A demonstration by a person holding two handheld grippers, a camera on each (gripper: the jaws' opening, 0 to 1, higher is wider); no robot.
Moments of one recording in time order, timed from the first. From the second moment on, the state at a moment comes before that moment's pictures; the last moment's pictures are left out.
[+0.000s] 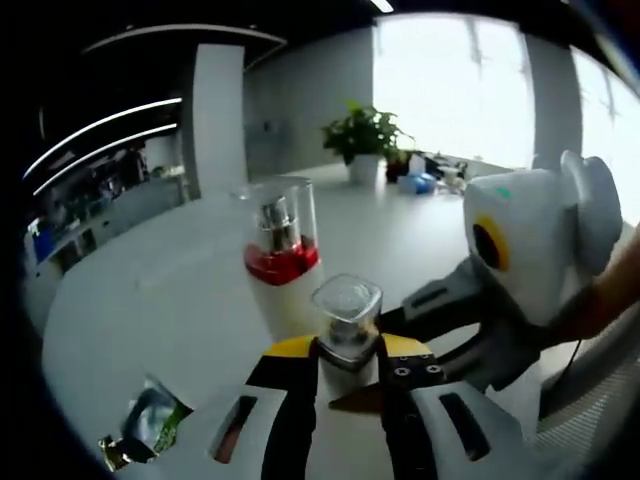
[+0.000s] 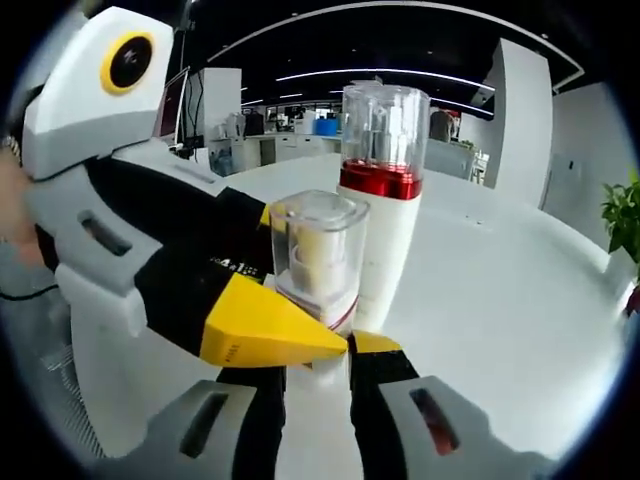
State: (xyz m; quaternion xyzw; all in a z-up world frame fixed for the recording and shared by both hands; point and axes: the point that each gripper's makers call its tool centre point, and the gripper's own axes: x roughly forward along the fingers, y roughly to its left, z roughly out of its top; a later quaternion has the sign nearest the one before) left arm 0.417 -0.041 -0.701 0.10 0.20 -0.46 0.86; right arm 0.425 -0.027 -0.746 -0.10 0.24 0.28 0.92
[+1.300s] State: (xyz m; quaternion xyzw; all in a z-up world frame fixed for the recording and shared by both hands) left arm 0.409 -0.019 -0.711 0.07 0.24 -0.45 0.86; right arm 0.410 -0.026 -0.753 -0.09 0.27 0.29 0.91
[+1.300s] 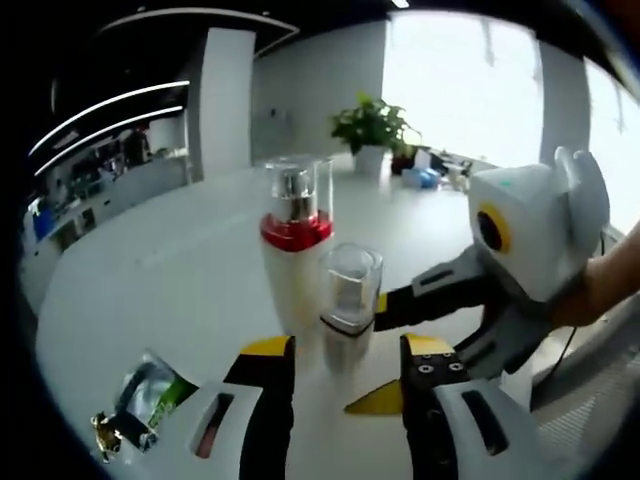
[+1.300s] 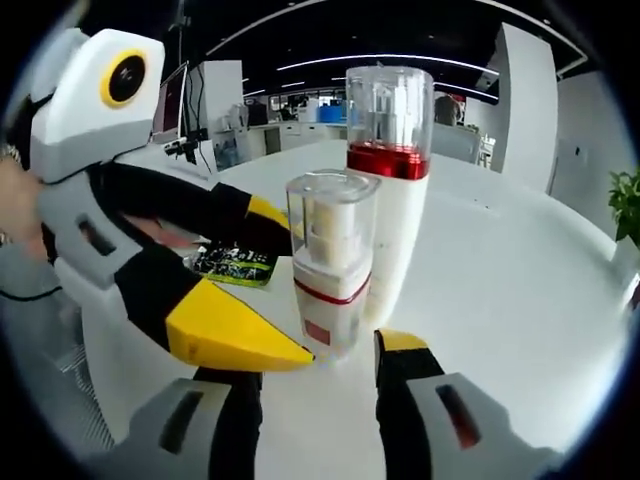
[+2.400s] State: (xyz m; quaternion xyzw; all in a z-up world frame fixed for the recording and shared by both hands) left arm 0.363 0.044 -0.707 0.01 0.28 -0.41 0.87; right arm 0.368 -0.020 -0.735 -0.08 0.28 0.30 0.91
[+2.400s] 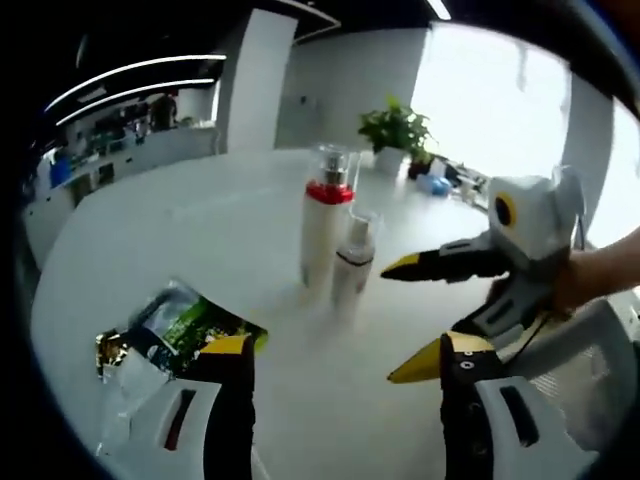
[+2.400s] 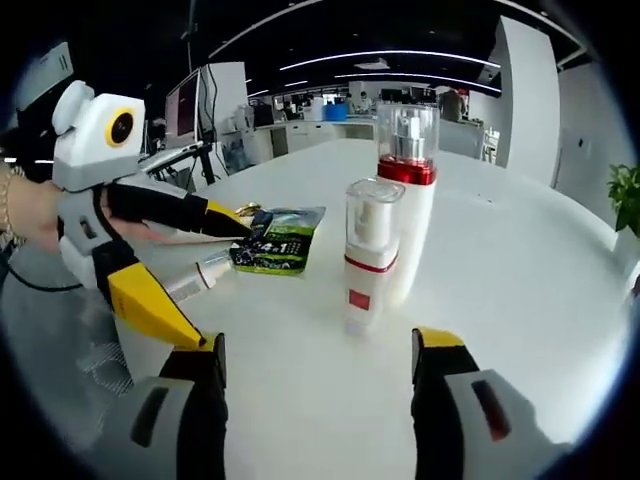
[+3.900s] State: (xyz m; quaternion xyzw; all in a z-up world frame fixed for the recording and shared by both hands) left arm 0.313 0.162 -0.691 -0.01 0.30 -0.33 0.90; right arm 0.327 -0.033 -0.681 -0.01 0.23 0.28 0.93
